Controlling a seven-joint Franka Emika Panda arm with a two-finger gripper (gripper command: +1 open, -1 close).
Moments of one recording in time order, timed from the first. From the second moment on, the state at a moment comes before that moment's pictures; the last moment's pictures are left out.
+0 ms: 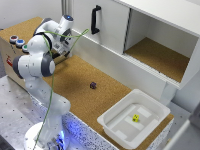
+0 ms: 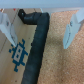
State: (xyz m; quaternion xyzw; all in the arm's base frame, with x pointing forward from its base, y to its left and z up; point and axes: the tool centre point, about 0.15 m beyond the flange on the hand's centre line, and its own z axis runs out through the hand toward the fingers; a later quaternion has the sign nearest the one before) arm 0.325 0.317 0.383 -0.98 -0.11 0.01 0.16
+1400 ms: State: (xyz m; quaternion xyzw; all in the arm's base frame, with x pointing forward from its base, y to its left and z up) arm 0.332 0.340 0.320 -0.98 -0.04 0.06 0.21
